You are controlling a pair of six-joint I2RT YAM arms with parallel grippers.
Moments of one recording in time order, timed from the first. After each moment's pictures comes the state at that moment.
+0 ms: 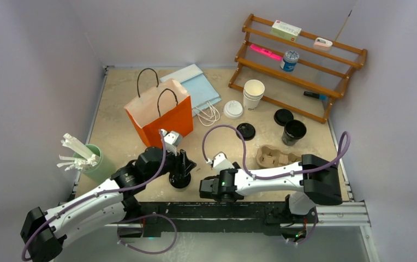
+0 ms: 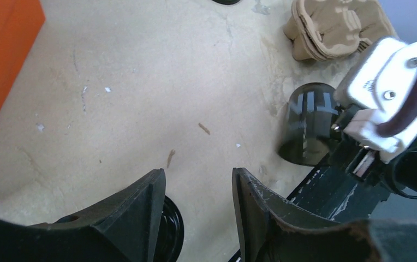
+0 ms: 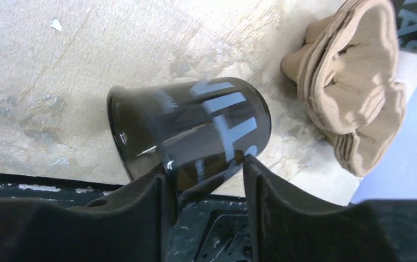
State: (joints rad) left arm -0.85 0.71 0.40 -0.10 0.01 -0.46; right arm 1.44 1.58 1.00 -1.15 0.67 0.88
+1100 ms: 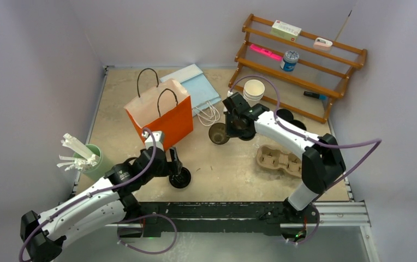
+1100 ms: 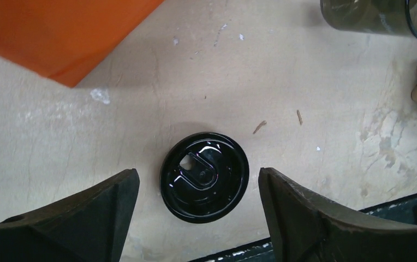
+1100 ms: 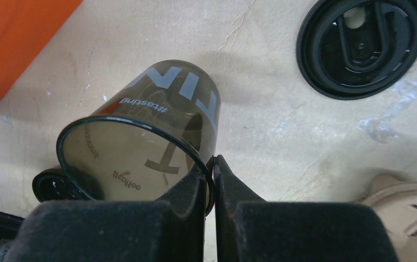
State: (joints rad) left arm -0.85 0.69 0.51 -0.57 -0.32 -0.74; right arm 0.67 1.62 1.27 -0.71 0.10 0.58
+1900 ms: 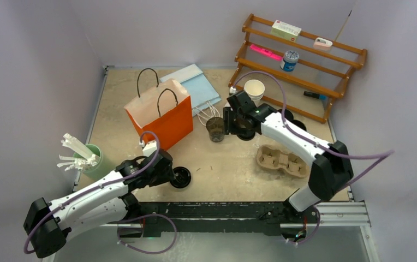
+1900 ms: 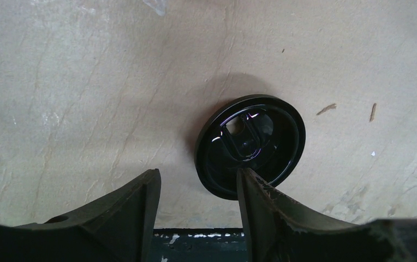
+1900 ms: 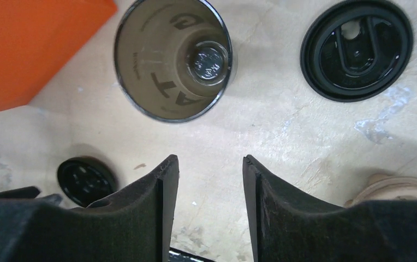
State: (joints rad) left arm -0.85 0.84 0.52 -0.79 -0.31 -1.10; right arm 0.65 1.59 1.27 -0.70 0.06 0.57
